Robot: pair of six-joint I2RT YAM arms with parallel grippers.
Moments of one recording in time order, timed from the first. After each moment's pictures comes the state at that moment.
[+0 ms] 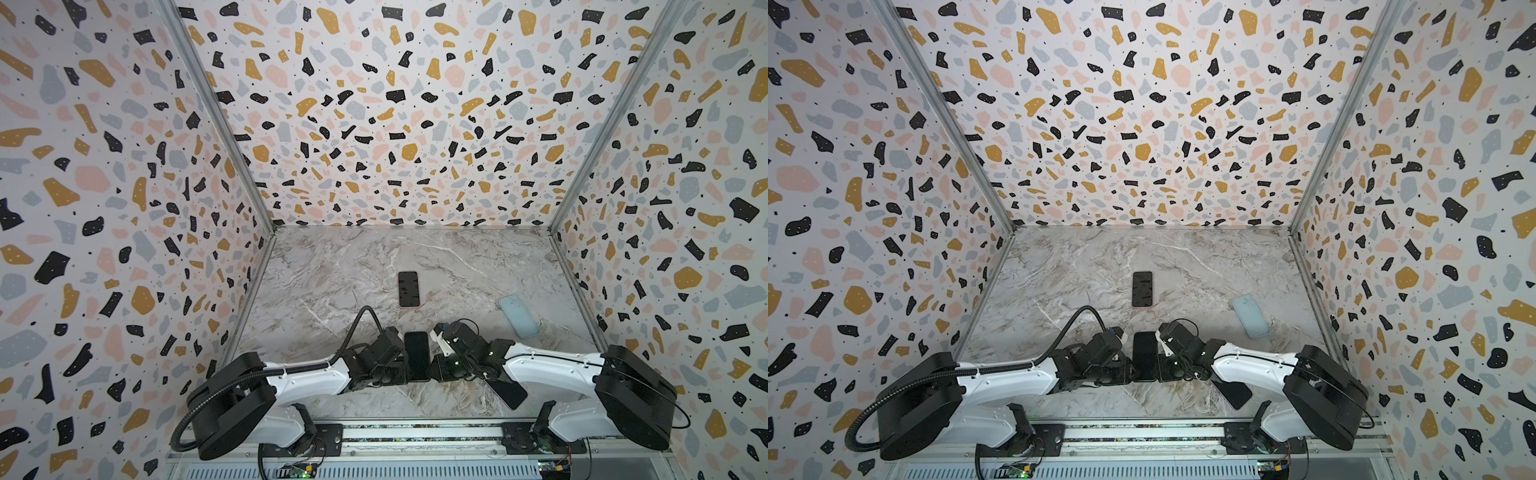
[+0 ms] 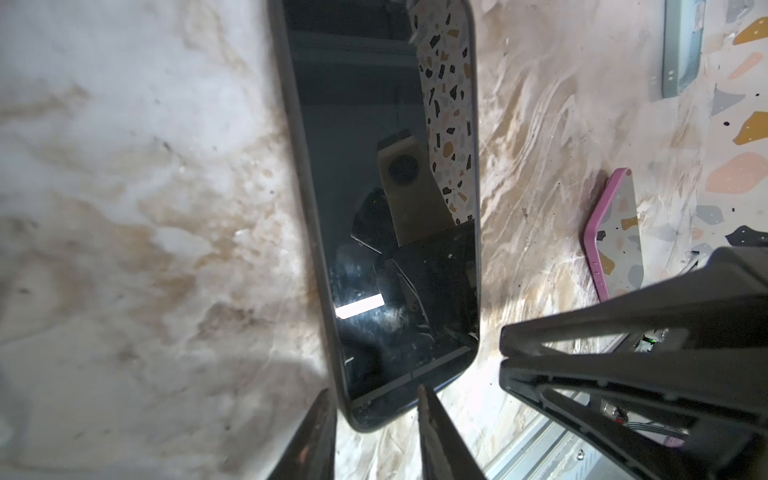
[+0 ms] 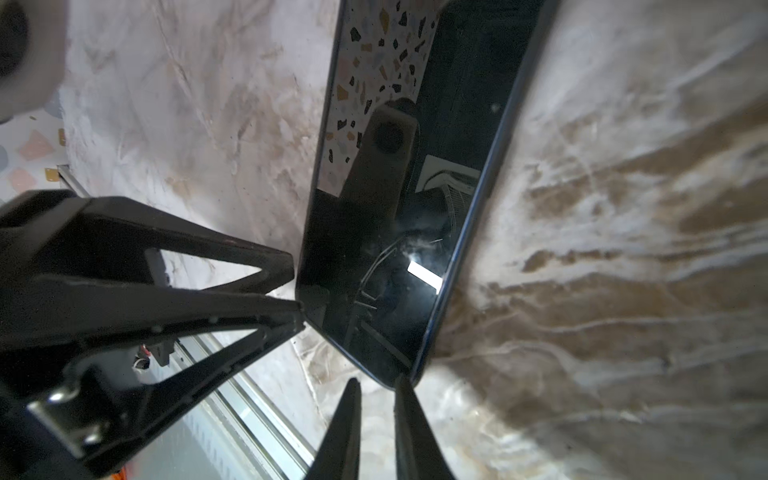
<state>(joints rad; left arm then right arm) -0.96 1.33 0.50 -0.11 0.17 -0.93 0.93 1.37 0.60 -0.19 -0.31 0.75</state>
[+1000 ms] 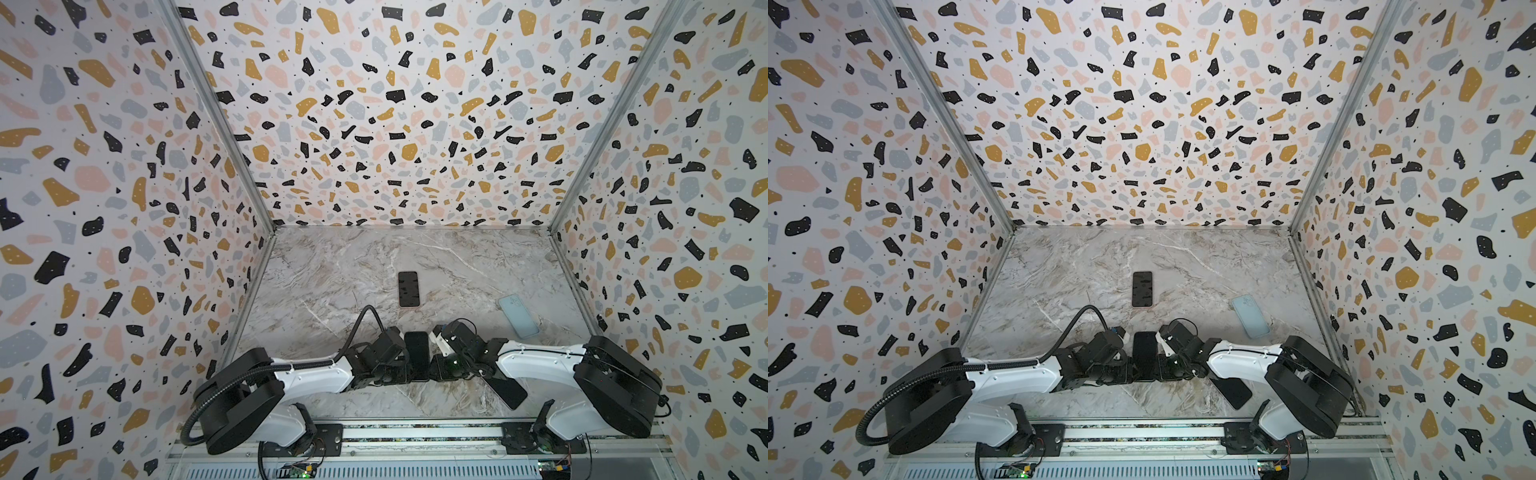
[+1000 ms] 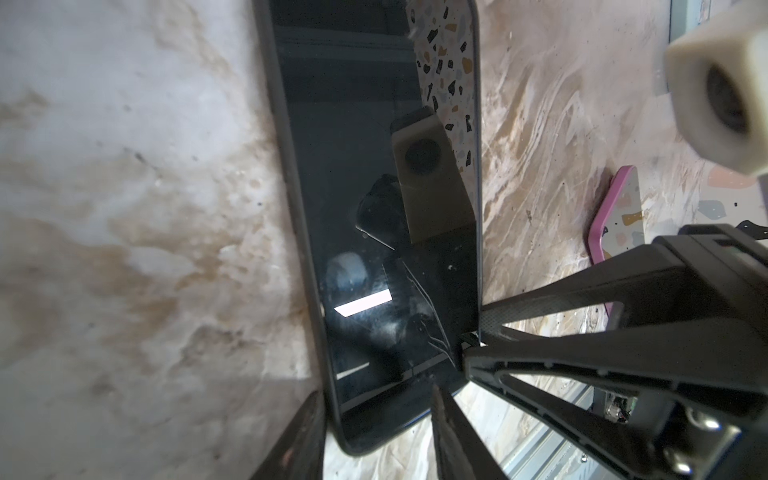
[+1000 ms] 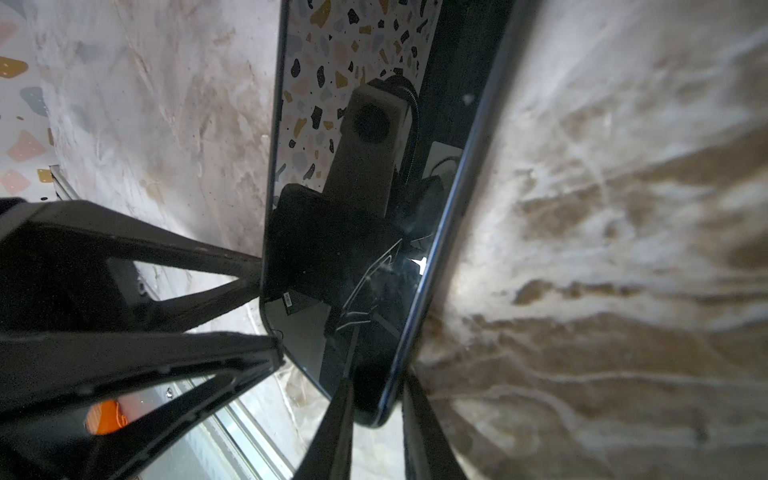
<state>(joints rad) -0.95 1.38 0.50 -0.06 0.20 -0.92 0.91 1.47 0.58 -0.12 -0.37 0.74</state>
